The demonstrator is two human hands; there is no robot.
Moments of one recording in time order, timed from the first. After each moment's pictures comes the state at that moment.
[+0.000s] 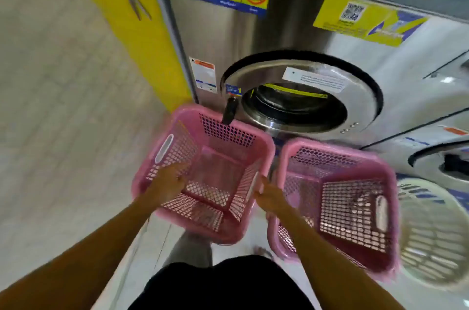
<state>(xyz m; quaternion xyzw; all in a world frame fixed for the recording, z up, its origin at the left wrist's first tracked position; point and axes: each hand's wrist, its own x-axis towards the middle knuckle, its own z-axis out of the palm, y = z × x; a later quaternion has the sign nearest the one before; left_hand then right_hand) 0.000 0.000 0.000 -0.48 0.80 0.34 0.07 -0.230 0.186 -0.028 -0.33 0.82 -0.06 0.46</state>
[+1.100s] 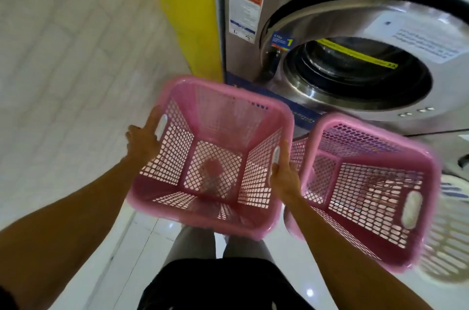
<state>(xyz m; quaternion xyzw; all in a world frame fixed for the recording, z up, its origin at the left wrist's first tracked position) 0.085 -0.052 -0.065 -0.65 0.71 0.25 0.11 -0.191 0.184 -0.082 -0.29 0.87 -0.15 0.38</state>
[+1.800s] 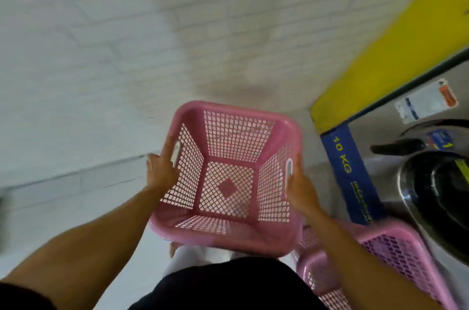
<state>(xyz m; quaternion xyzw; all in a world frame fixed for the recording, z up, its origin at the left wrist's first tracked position) 0.267 0.259 -0.019 -0.89 0.36 0.25 -0.08 -0.079 0.150 -0.044 -0.65 0.66 0.06 0.36</state>
